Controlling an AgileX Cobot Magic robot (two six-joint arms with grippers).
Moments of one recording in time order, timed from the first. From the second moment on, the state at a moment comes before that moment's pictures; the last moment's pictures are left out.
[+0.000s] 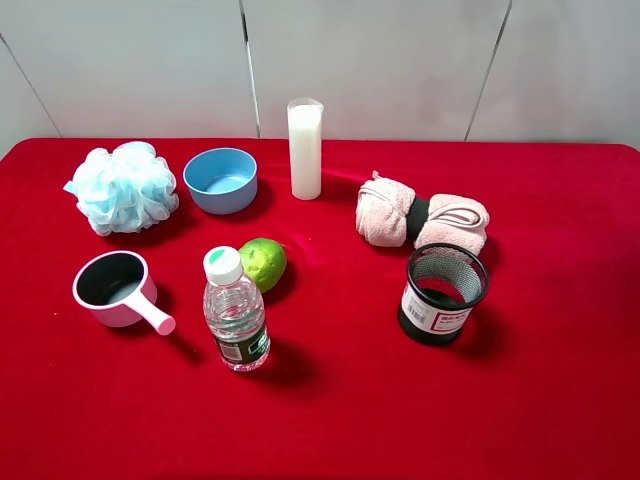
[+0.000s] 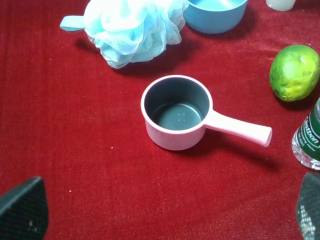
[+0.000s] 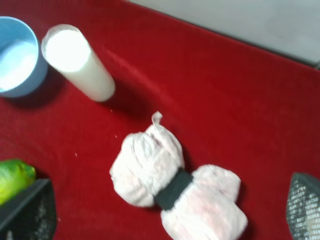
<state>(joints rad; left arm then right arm) -0.02 0.00 -0.49 -0.06 1.07 0.13 0.40 1.73 -1.89 0.04 1.22 -0.06</state>
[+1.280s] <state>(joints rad) -0.02 0.00 -0.49 -0.06 1.07 0.13 0.49 2.21 -2.27 0.18 1.14 -0.11</state>
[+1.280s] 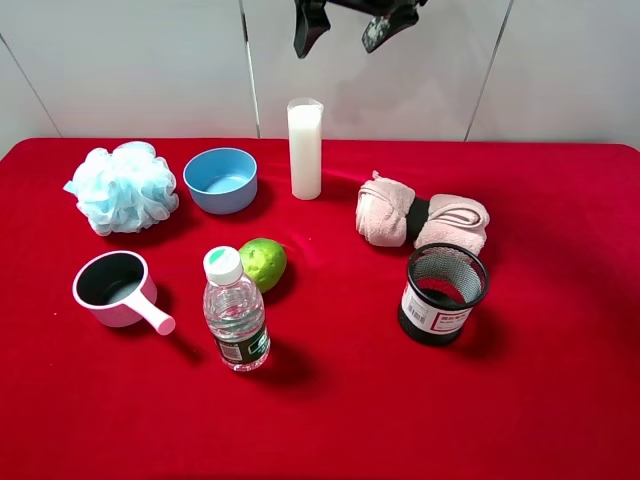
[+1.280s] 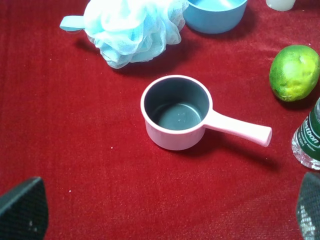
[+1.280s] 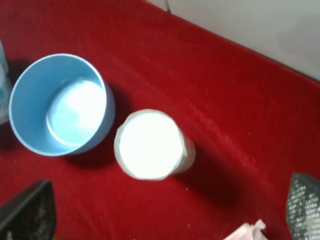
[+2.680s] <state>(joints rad) -0.02 0.00 -0.49 -0.06 1.07 0.13 0.50 2.42 -2.27 0.22 1.00 -0.18</state>
